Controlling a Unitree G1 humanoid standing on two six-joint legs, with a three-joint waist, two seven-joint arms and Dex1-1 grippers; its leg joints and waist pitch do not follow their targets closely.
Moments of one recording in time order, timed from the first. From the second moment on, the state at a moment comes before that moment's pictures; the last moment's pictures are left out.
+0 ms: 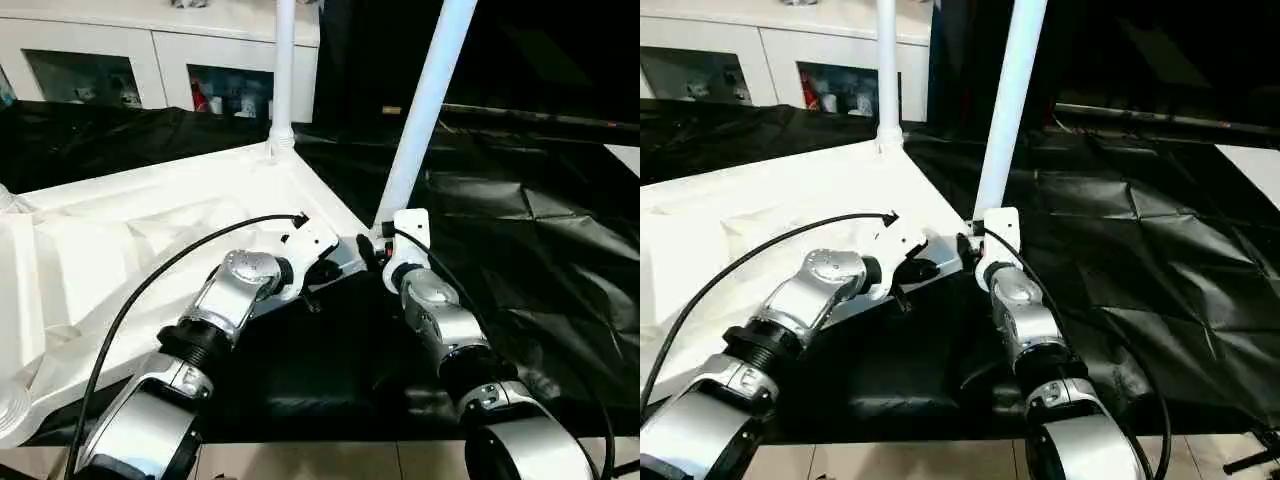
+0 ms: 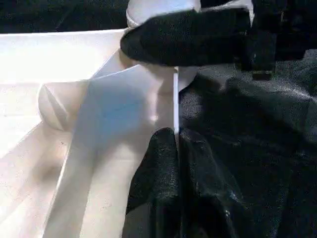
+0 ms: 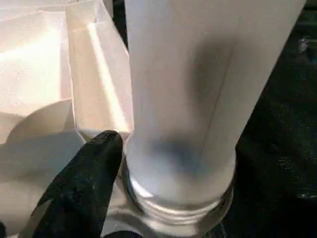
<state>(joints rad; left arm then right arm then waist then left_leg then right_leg) -0.70 0.18 -0.28 0.69 0.07 0.25 -0.74 -0.65 0.00 -0.01 0.86 0.07 0.04 0.12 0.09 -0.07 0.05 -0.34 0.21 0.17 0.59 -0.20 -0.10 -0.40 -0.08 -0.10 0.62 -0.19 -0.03</state>
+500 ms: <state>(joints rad) -0.60 0.38 -0.28 0.55 0.02 0.20 -1.02 -0.49 -0.35 0.18 0.52 0.11 0.13 0.89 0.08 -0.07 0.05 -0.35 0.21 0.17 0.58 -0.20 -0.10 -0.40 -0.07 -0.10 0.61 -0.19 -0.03</state>
